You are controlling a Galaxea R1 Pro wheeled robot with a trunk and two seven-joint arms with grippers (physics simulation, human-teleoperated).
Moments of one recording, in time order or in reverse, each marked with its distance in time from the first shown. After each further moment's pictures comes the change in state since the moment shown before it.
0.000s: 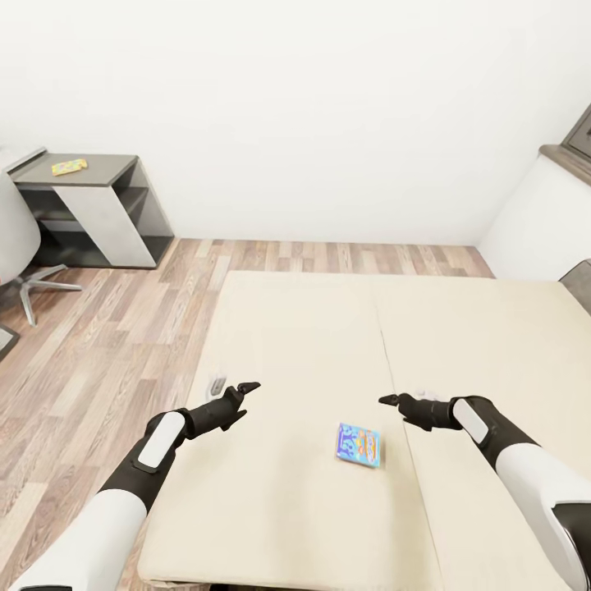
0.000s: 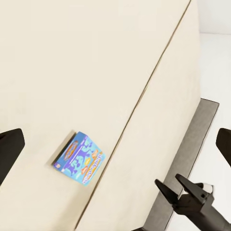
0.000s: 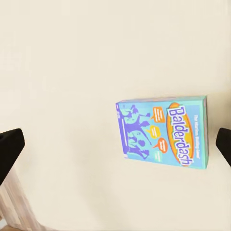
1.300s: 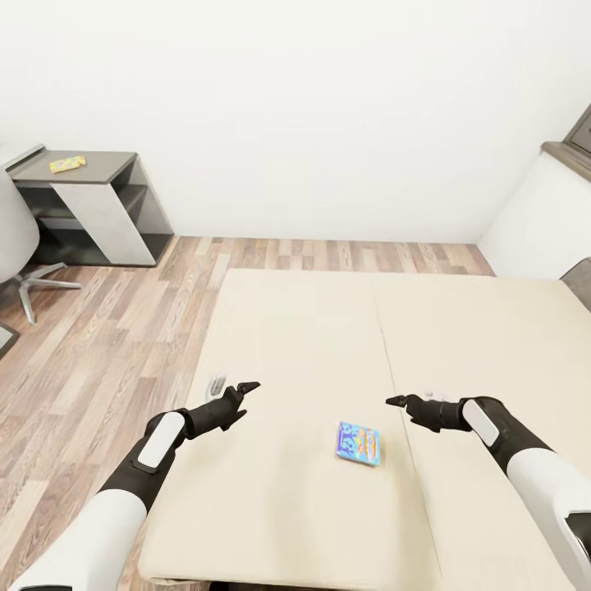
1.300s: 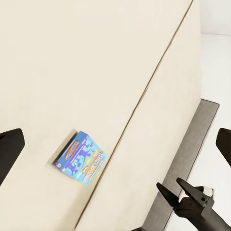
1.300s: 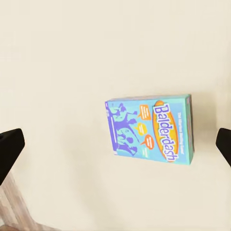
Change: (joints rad) left arm 0.000 0.000 0.002 0.002 0.004 0.000 -0.002; right arm 0.026 -0.035 -0.001 -0.054 -0.006 0.034 0.005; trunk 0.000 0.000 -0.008
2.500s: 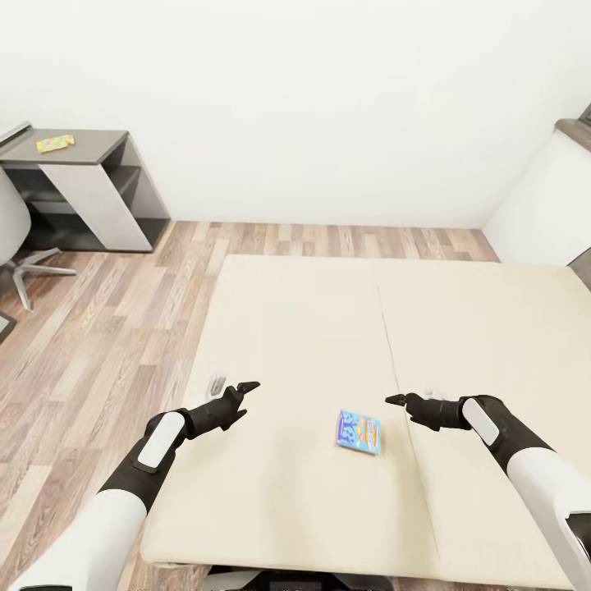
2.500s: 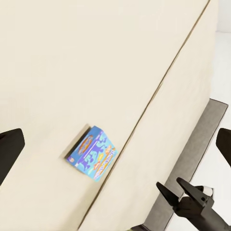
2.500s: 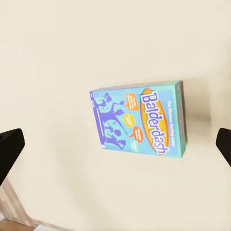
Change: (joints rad) left arm 0.000 0.000 0.001 0.000 0.003 0.000 -0.003; right arm 0.000 -0.001 0.001 -0.012 -0.002 0.006 -0.001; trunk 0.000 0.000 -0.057
